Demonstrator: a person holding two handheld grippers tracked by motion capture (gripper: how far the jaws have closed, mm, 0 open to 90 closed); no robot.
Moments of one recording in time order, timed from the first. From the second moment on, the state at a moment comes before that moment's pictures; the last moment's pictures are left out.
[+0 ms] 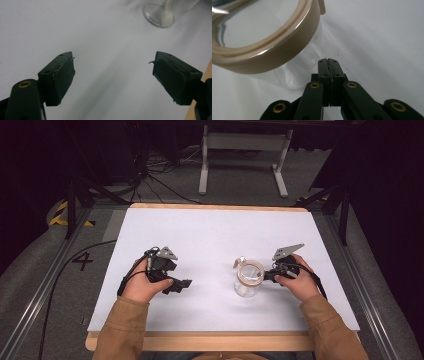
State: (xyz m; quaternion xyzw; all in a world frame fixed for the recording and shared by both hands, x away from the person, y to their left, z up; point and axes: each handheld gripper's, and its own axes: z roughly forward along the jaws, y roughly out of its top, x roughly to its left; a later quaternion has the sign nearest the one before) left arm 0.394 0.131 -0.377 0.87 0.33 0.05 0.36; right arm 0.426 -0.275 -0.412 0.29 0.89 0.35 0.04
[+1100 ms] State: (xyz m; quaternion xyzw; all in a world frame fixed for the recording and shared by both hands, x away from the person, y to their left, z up) left arm 0.413 0.106 -0.379 0.87 0.33 0.04 0.35; right arm 0.393 -0.250 -0.417 0.25 0.92 0.31 0.02
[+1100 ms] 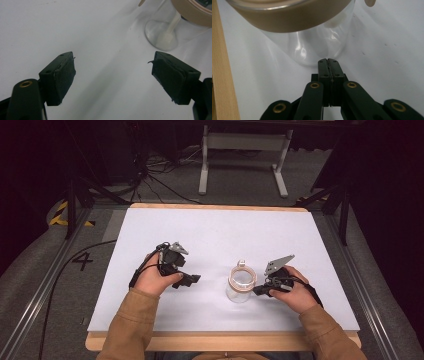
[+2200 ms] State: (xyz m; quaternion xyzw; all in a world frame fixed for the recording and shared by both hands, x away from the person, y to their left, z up) left arm 0.433 0.053 -0.360 0.82 0.28 0.08 0.50; right arm 0.370 -0.308 -0.386 0.31 0.87 0.36 0.07
